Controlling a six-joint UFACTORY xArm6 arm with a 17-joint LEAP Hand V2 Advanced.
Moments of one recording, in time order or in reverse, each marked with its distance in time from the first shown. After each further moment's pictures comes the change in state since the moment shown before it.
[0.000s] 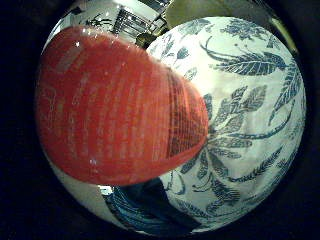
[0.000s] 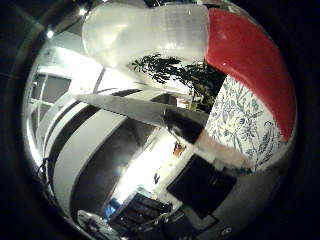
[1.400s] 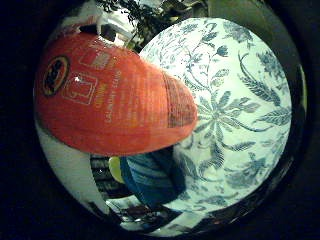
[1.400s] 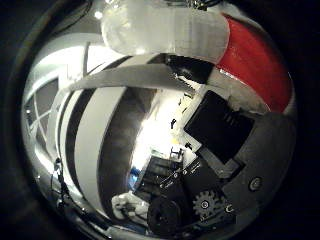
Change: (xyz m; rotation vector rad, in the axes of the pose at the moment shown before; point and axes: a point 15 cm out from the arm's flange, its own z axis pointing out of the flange) arm -0.104 -0.006 -0.043 -0.620 0.027 -0.162
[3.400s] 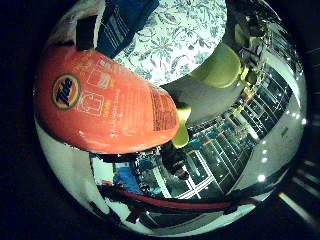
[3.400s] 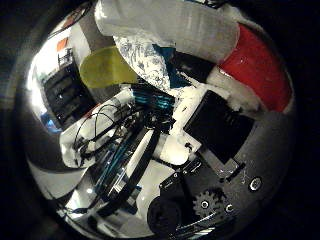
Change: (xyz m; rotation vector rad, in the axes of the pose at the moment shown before) arm -0.129 0.107 0.076 -1.280 1.128 -0.386
